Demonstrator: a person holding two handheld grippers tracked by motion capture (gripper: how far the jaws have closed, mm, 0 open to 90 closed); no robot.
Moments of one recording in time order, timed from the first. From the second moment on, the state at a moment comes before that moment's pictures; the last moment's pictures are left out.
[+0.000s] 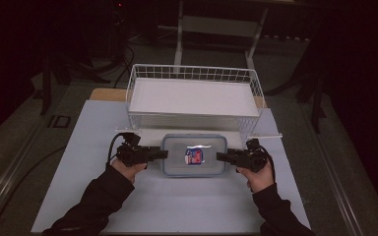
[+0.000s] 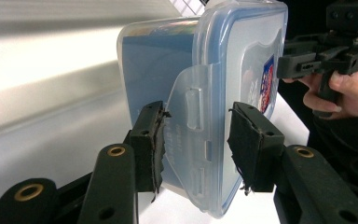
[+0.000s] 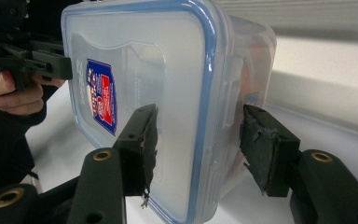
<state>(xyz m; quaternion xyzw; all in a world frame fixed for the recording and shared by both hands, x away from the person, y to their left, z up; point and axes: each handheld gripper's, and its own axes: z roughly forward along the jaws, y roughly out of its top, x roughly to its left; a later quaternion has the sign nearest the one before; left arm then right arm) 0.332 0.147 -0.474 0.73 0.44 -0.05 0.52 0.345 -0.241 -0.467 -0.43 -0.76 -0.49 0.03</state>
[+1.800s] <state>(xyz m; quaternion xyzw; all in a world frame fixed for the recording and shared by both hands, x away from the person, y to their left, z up) 0.395 0.132 -0.514 0.69 0.46 0.07 0.56 0.408 -0.224 -0.498 -0.48 -0.72 -0.50 -0.04</state>
